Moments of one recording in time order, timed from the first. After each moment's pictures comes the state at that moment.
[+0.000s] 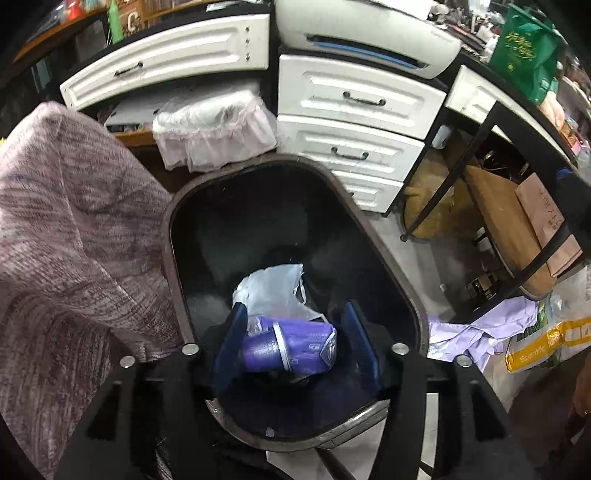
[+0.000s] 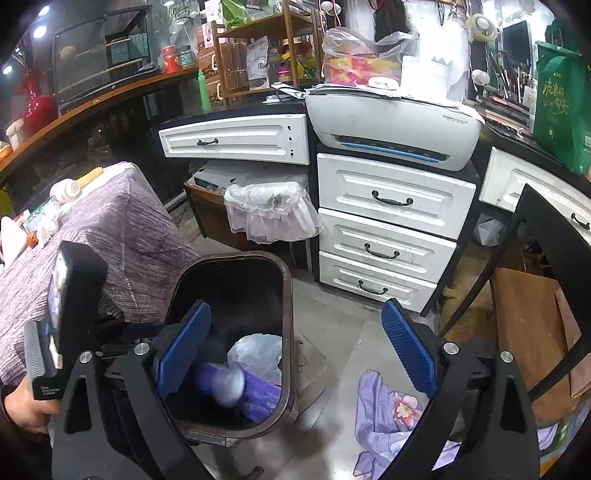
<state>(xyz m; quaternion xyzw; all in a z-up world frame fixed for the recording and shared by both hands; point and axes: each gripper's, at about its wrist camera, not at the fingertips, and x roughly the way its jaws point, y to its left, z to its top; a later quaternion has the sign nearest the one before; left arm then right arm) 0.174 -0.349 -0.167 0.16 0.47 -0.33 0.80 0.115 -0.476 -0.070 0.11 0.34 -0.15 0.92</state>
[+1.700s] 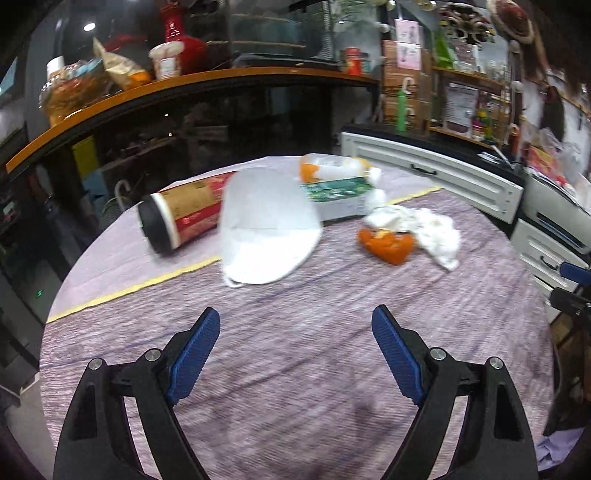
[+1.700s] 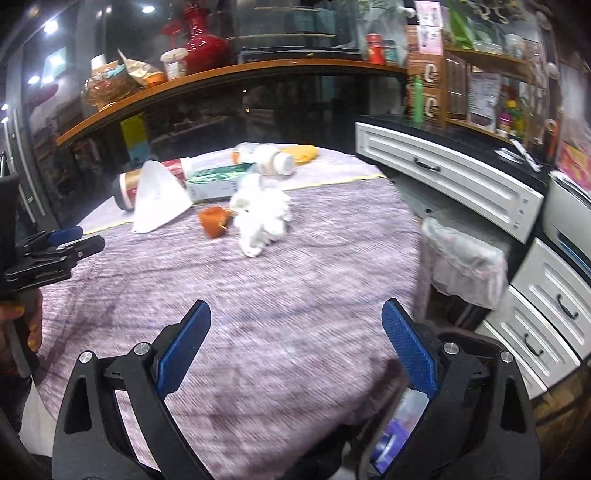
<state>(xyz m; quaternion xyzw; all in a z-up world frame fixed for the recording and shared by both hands) 0.178 0.053 -0.029 0.03 0.32 0.01 0.95 0.258 -0.203 -0.010 0.02 0.34 0.14 0.93</state>
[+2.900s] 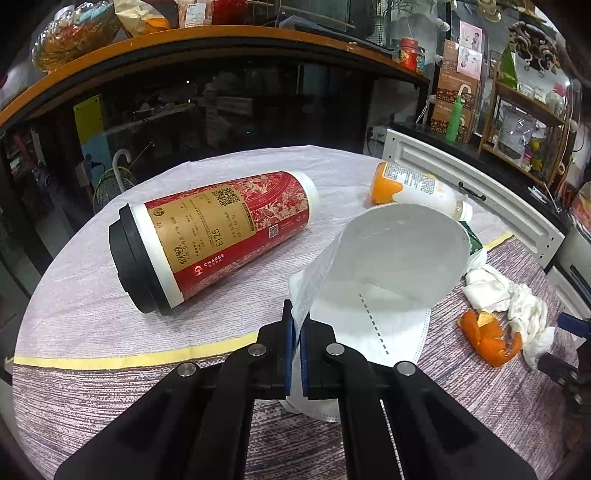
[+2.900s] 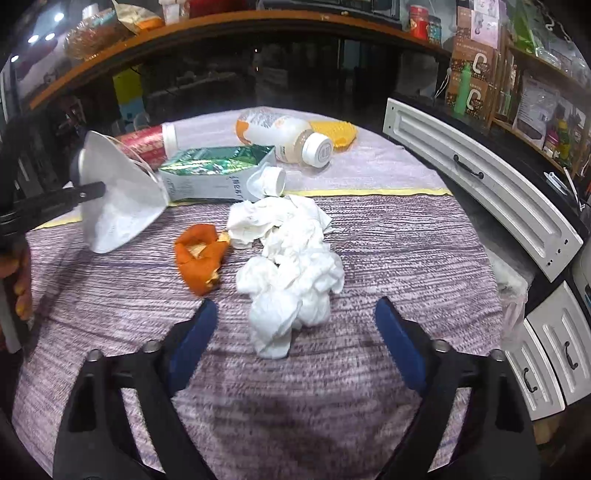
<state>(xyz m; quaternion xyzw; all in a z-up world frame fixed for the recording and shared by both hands) 0.301 0.114 -0.033 -0.03 0.35 0.03 0.93 0.396 -0.122 -0.036 -0.05 0.41 0.14 0.90</state>
